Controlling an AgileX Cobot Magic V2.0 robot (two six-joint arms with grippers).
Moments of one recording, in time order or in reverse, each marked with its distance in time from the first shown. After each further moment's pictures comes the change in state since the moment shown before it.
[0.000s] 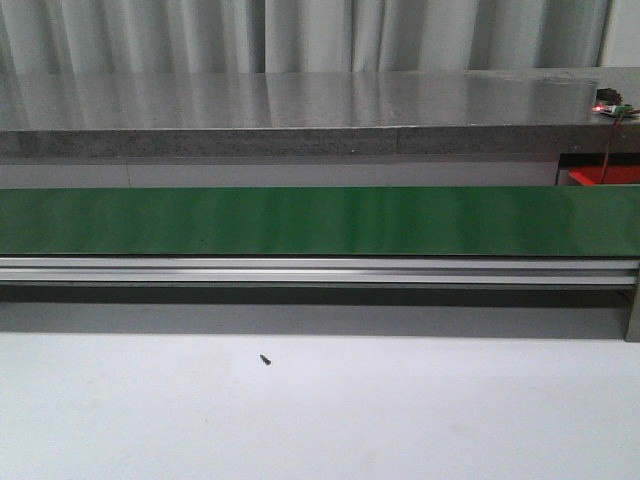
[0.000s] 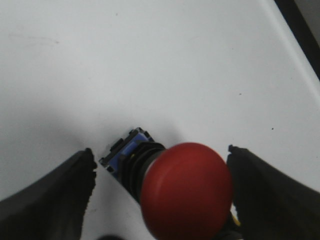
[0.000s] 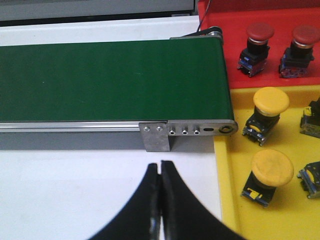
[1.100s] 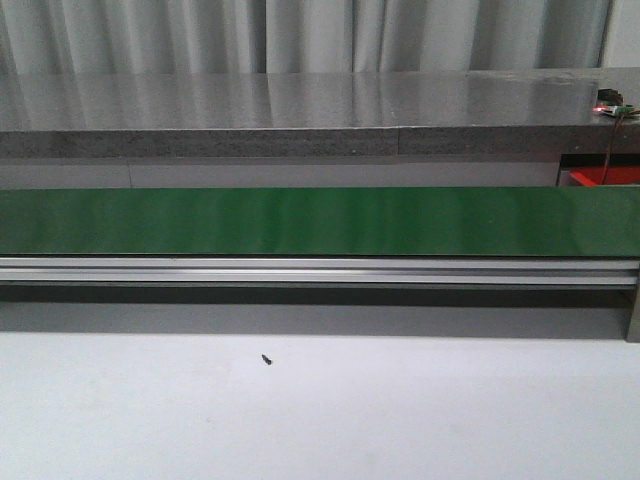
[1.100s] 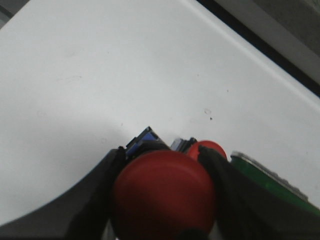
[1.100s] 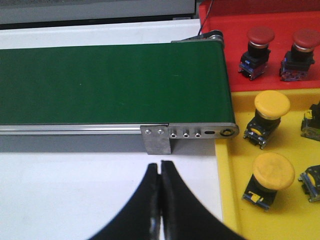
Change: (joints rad) left arm 0.042 -0.258 -0.015 0.112 0.262 0.208; right arm 0.000 0.000 0.000 0.000 -0.009 0.000
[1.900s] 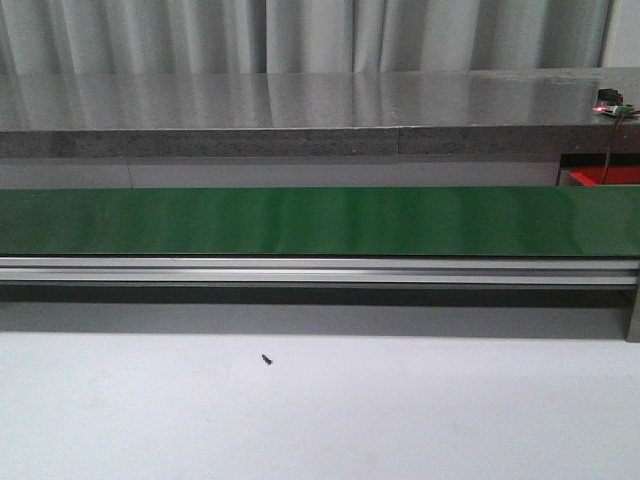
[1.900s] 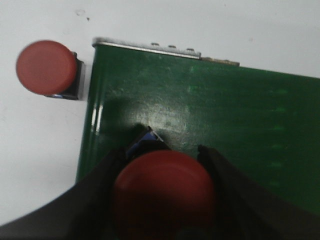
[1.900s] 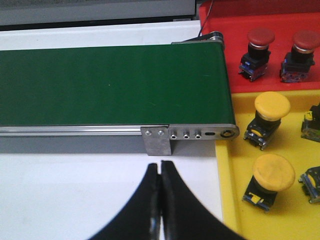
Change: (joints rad) left arm -0.244 -0.076 0.157 0.065 0.091 0.195; right arm 0.000 0.000 0.000 0.000 -0.005 0.000
